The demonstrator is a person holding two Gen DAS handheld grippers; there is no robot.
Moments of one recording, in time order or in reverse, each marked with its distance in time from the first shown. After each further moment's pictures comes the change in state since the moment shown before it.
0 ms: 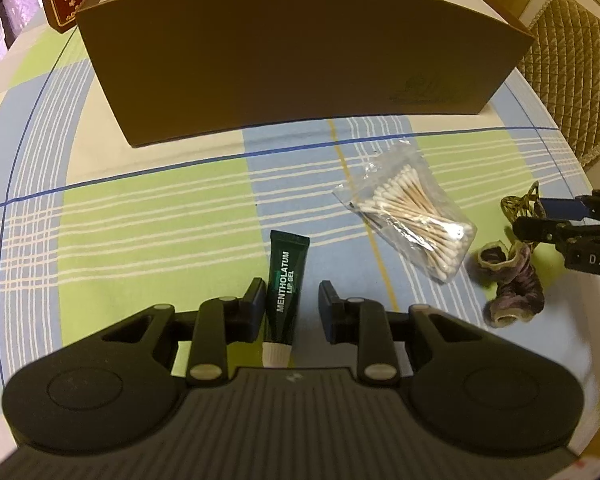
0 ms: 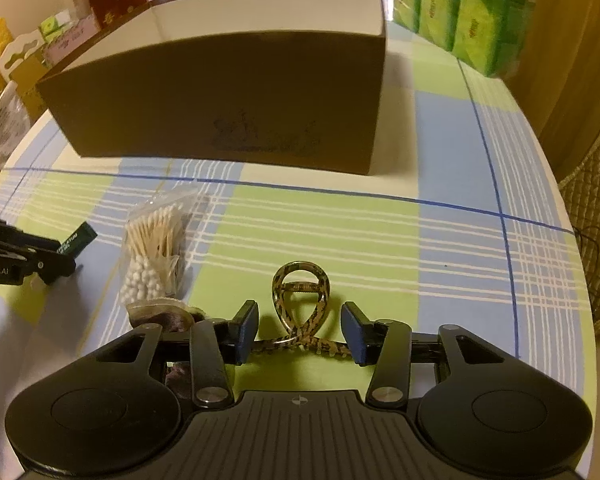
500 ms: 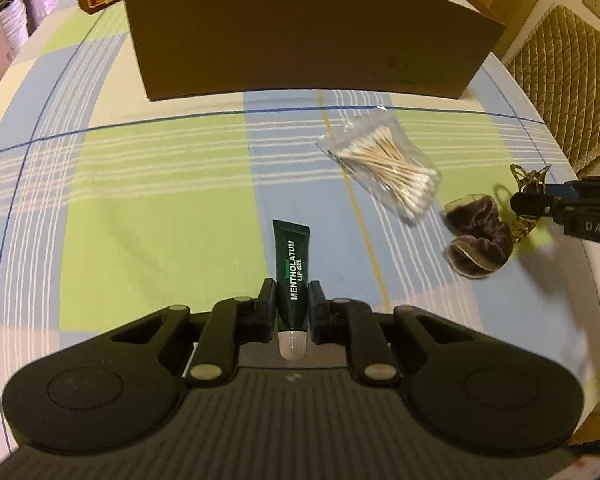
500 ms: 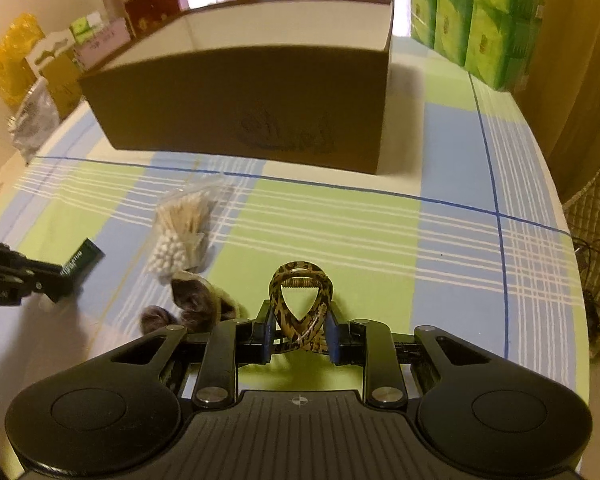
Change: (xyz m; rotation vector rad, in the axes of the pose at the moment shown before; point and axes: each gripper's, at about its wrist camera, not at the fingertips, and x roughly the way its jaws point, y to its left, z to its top) left arm -0.034 -0.013 -0.056 -0.086 -0.042 0.016; right arm -0.031 -0.009 -0.023 -0.041 -0.054 0.072
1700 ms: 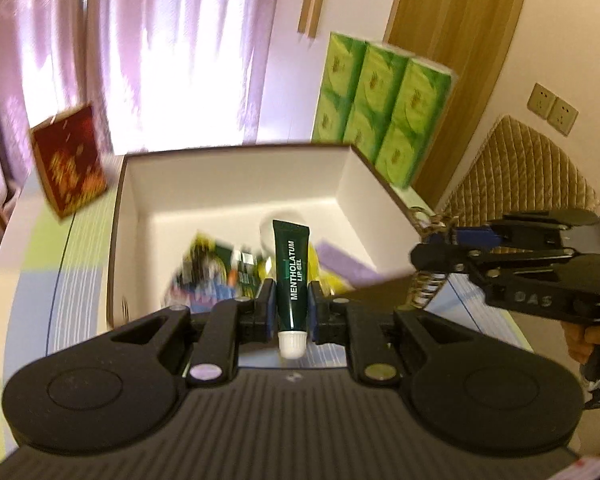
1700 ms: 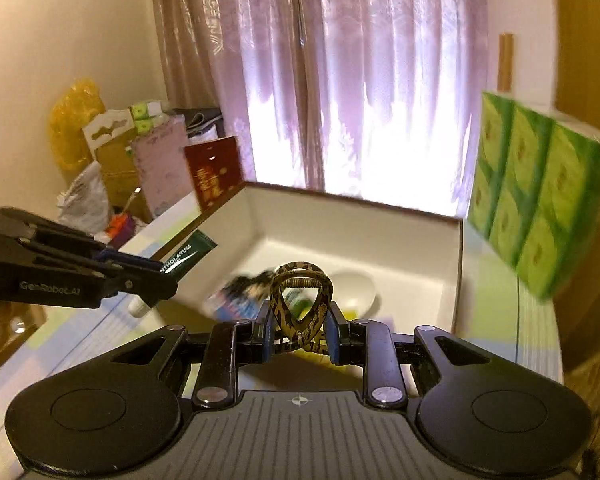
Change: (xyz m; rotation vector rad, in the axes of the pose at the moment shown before) left arm -0.072 -0.006 0.189 0.119 -0.340 -0.126; right arm -0.030 0.038 0.177 -0.140 -0.295 0.102
